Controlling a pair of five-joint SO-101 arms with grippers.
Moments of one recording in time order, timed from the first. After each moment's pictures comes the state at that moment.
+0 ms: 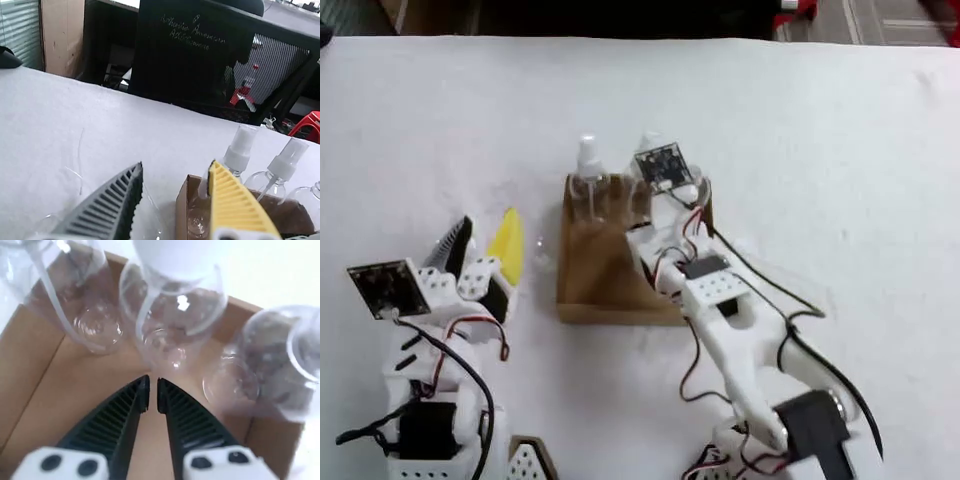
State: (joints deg) left arm -6.5 -104.3 81.1 45.8 16.7; right arm -24.8 -12.9 52.5 15.1 1.5
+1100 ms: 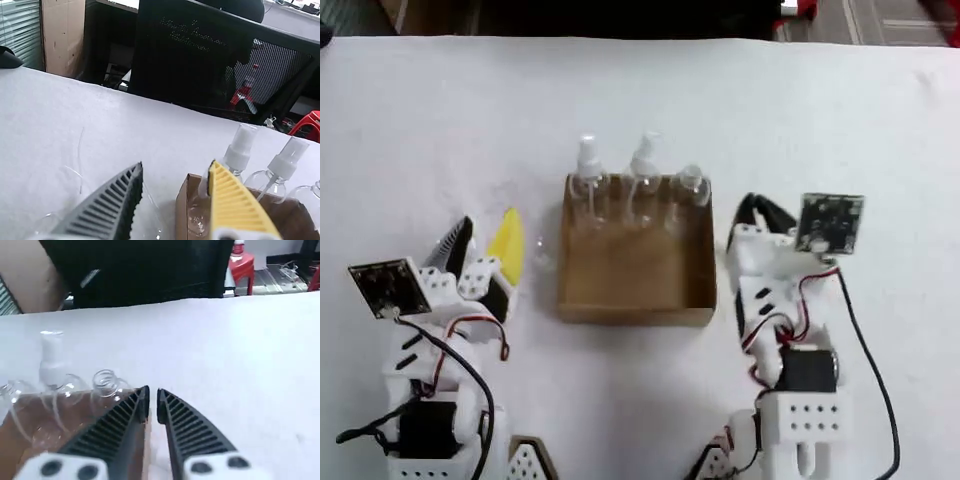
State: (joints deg) left arm -6.5 -104.0 81.1 45.8 16.7; right arm -3.1 -72.8 68.4 31.9 -4.3
